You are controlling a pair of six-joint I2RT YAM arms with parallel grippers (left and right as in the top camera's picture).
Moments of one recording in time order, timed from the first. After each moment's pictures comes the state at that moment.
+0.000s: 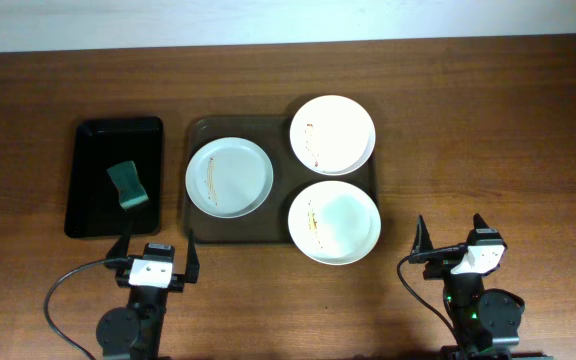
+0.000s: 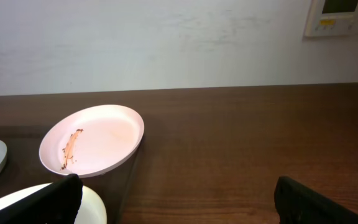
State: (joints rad) left arm 0.05 0.01 0.02 -0.07 0.12 0.24; right arm -0.01 0.01 0.01 -0.07 -0.02 0.06
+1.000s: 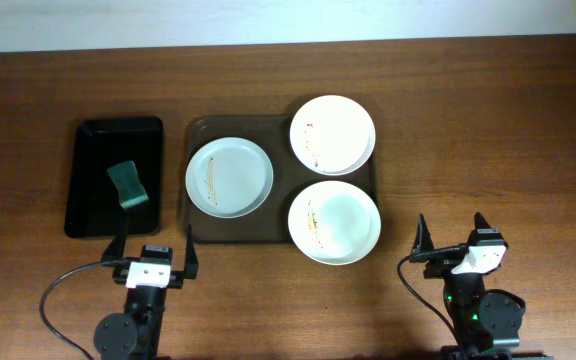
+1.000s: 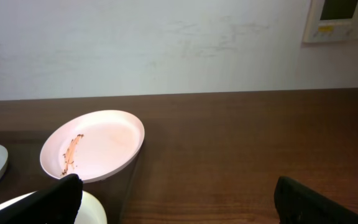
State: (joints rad) left arm 0.05 0.01 0.01 0.02 0.13 0.24; right arm -0.01 0.01 0.01 -0.05 -0.02 0.06
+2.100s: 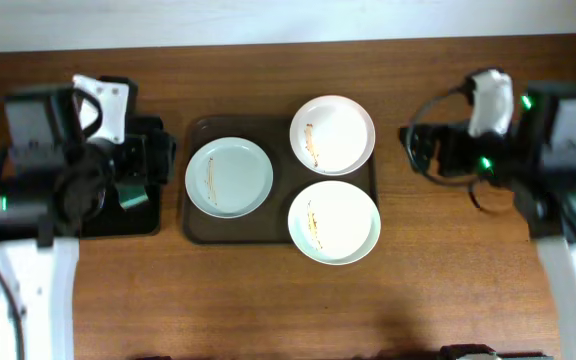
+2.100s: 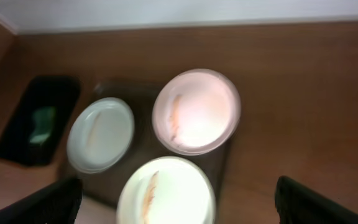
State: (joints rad) left arm 0.05 1.32 1.60 -1.12 0.23 0.11; right arm 0.01 1.28 1.48 -0.95 -0.42 0.06
